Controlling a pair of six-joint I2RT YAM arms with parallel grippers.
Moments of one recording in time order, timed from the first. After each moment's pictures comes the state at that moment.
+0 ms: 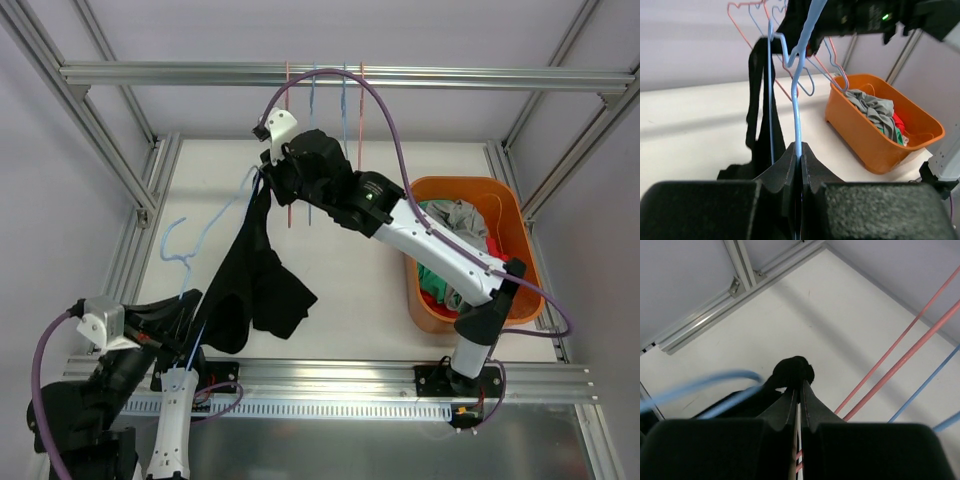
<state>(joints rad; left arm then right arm) 0.12 0.17 1.24 -0.90 0.61 -0.33 1.05 1.76 2.05 -0.59 0.22 0.05</state>
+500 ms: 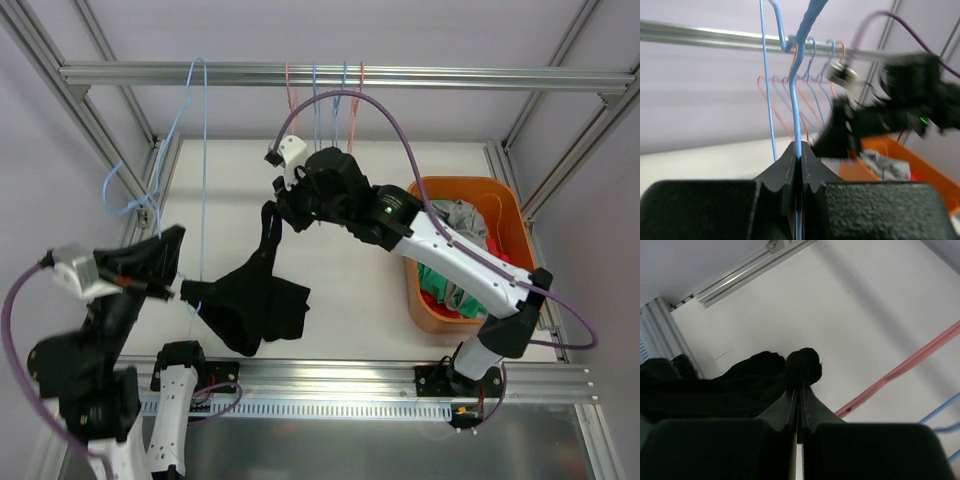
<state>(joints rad) 0.12 0.27 1.20 -0.51 0.50 -0.40 1.04 1.68 1.88 -0.64 0.04 0.09</state>
